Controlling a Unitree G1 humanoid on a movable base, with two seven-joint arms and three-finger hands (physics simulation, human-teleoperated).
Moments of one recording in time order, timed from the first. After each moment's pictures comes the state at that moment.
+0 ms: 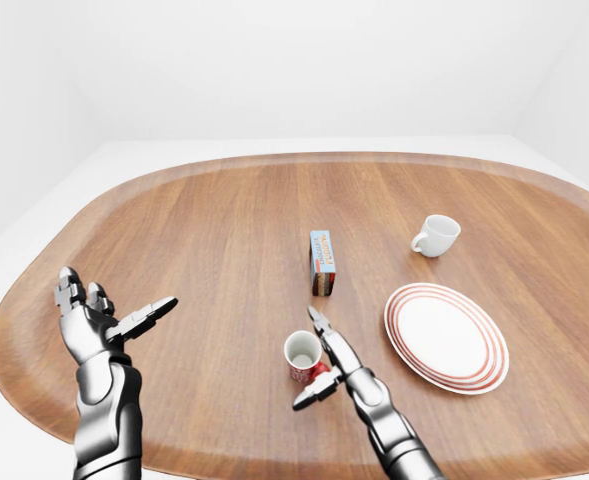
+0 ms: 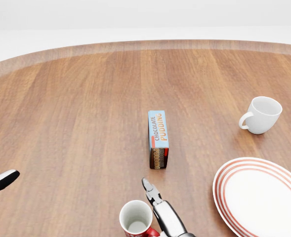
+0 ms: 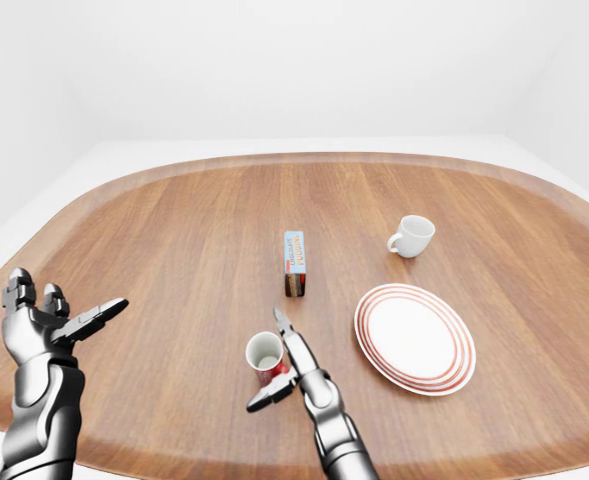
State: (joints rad) left arm -0.04 0.18 0.41 0.05 -0.32 -0.03 0.21; right arm -0.06 0.07 0.18 0.52 -0.28 -0.09 0.16
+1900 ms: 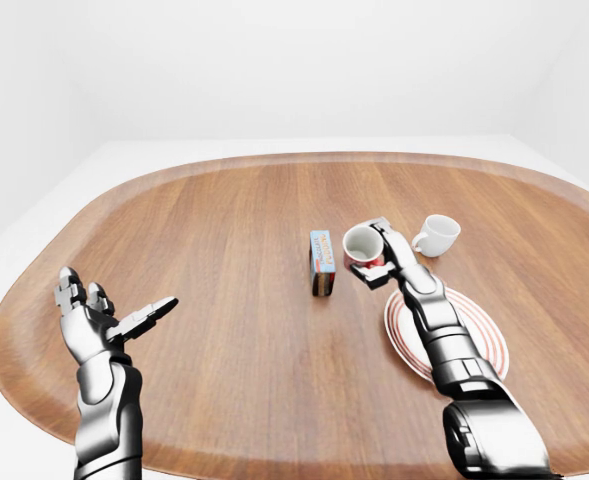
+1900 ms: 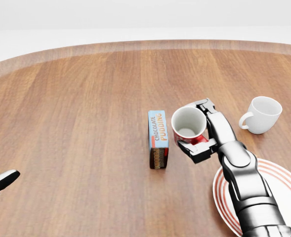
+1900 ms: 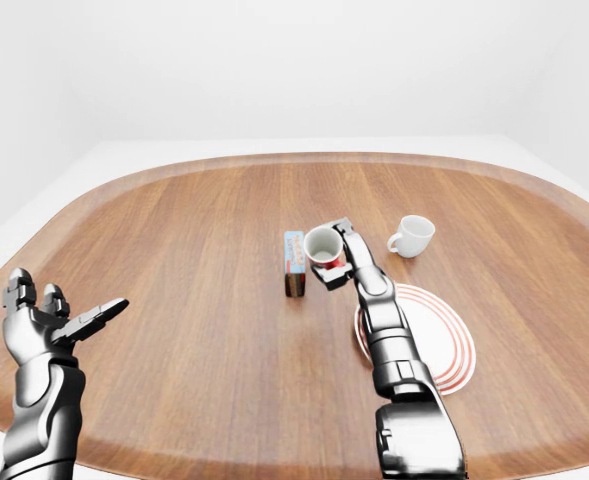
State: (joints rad) left arm -0.04 0.18 0.40 0.06 -0.32 -0.03 0.21; right arm -0.57 -0.18 -0.07 0.61 -0.11 0.09 0.18
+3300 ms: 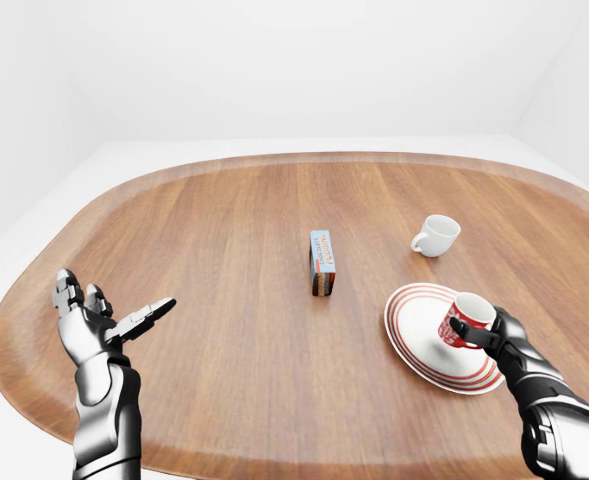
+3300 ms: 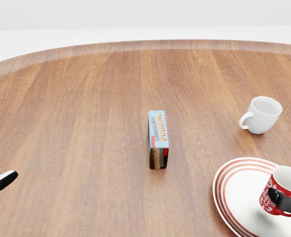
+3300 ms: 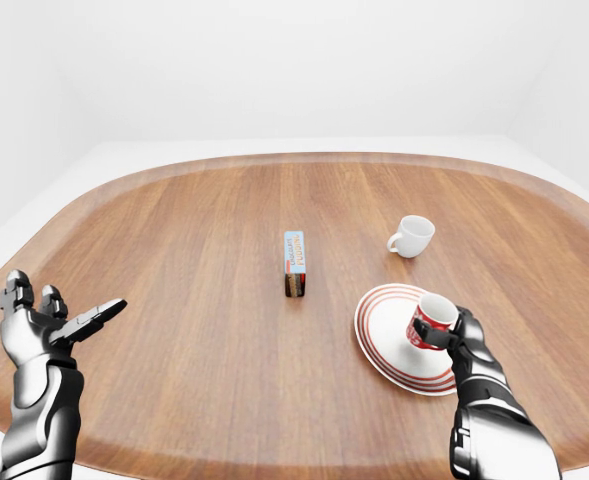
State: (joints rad) left arm -0.04 0.18 0.41 0.06 -0.33 -0.04 0.21; right arm -0.53 -0.55 -0.33 1.35 0.22 0.01 0.10
